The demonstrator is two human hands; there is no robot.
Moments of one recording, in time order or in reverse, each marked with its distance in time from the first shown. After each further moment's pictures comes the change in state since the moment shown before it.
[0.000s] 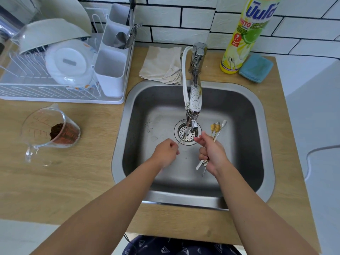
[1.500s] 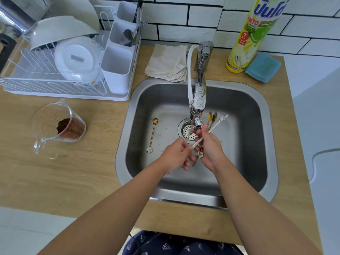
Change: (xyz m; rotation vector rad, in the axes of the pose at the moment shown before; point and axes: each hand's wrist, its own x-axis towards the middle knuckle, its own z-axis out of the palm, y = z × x) left_hand -0.041 0.019 0.007 -0.135 -0.206 0.096; right_hand -0.005 -0.001 0.019 -0.069 -0.166 -0.083
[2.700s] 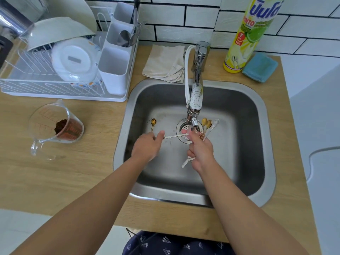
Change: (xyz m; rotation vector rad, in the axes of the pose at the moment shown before) left_hand 0.027 -0.026 -0.069 0.723 0.457 -0.064; right_hand -0.005 0.017 0.025 0.121 0.161 0.010
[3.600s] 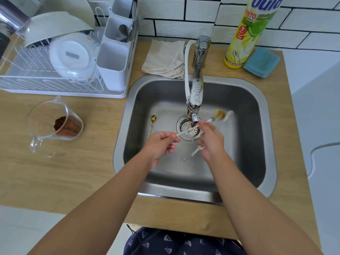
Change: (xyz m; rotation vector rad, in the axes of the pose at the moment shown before) left_hand -0.024 0.027 0.008 -1.111 -0.335 -0.152; right_hand 0.017 -0.024 -0.011 0.027 0.100 -0.053
